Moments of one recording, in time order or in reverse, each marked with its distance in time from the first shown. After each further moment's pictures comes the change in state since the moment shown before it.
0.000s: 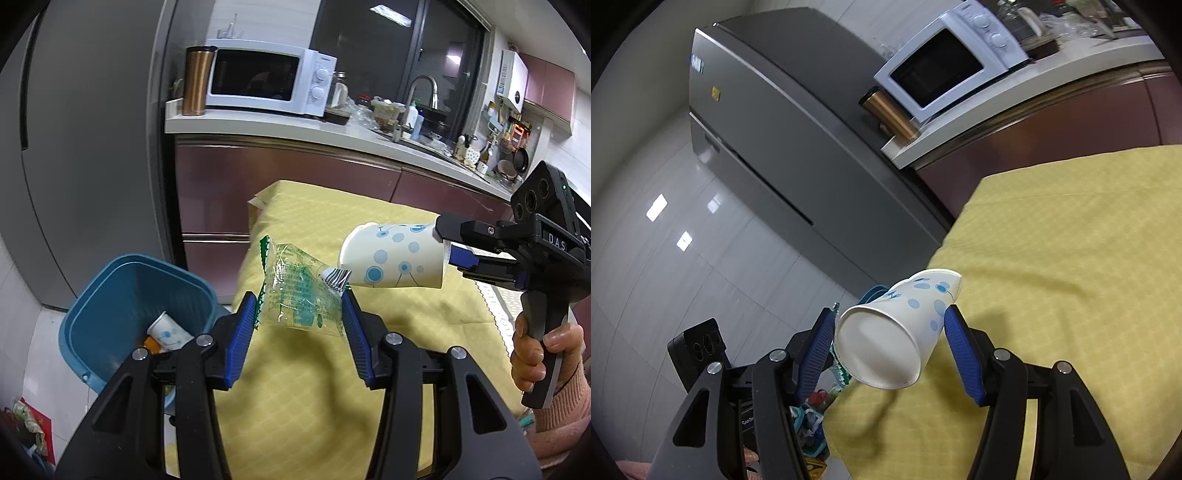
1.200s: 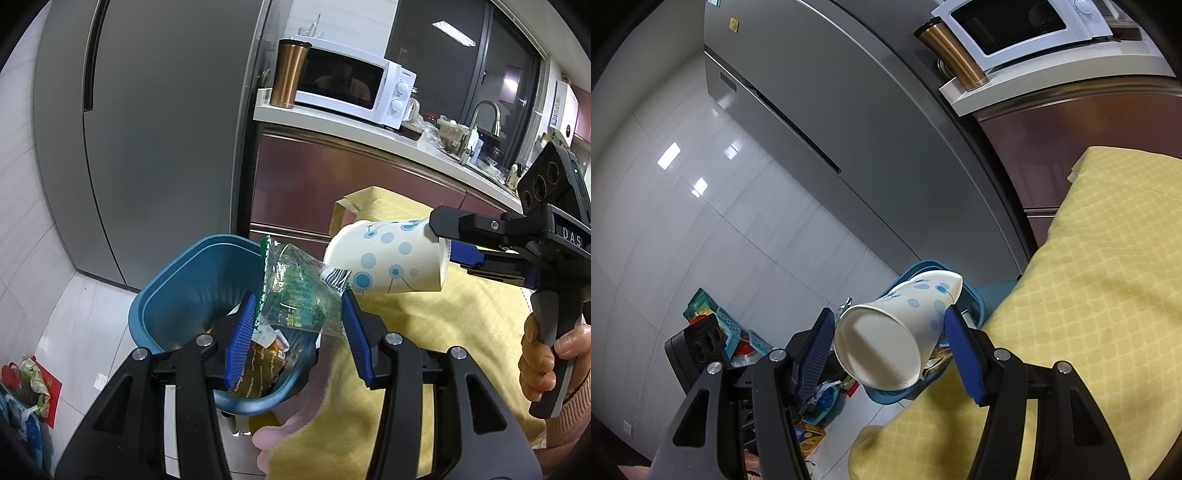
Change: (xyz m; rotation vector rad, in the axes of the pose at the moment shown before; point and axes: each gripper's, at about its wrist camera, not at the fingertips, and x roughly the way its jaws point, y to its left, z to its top) left arm -0.013 0.102 -0.012 -0.147 -0.012 0.167; right arm 0.120 0.062 0.000 -0.109 0.190 0.072
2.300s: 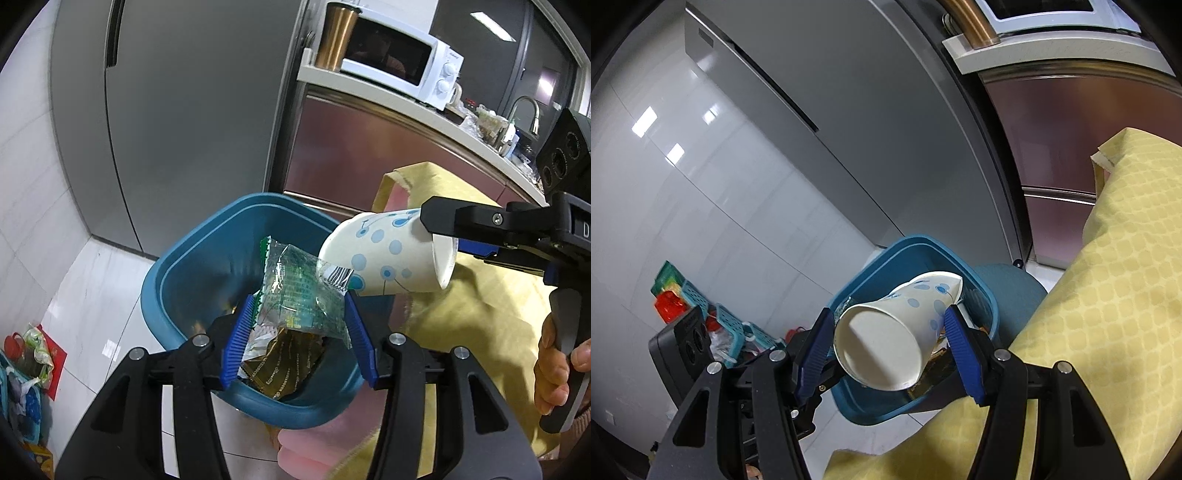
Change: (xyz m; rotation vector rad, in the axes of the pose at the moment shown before) left arm 0.060 0.046 -0.013 -0.086 0.112 0.082; right arm 0.084 0.007 0.008 -0.049 0.144 -0.119
